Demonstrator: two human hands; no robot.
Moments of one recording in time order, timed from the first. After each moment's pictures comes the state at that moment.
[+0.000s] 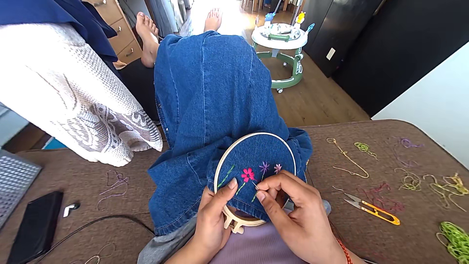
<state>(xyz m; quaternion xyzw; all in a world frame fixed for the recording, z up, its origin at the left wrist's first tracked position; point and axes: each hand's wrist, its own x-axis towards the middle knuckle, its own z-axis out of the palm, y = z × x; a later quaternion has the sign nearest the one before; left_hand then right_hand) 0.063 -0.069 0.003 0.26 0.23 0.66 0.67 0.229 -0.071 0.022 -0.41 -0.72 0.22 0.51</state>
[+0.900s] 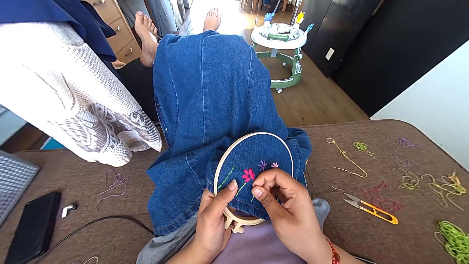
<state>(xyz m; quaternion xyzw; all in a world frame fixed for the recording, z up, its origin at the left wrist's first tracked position) 0.066 -0.071 0.001 0.28 0.22 0.67 0.65 0.215 -0.068 0.014 -0.40 -0.64 0.33 0.56</state>
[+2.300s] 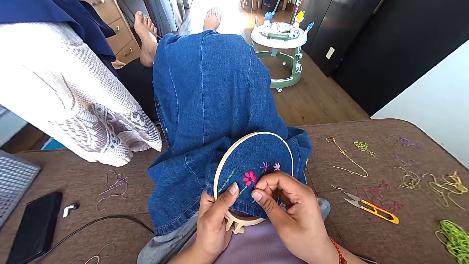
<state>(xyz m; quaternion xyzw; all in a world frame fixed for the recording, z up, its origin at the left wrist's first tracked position) 0.068 -0.072 -0.004 0.32 0.18 0.70 0.62 0.219 -0.071 0.018 -0.39 -0.67 0.30 0.55</state>
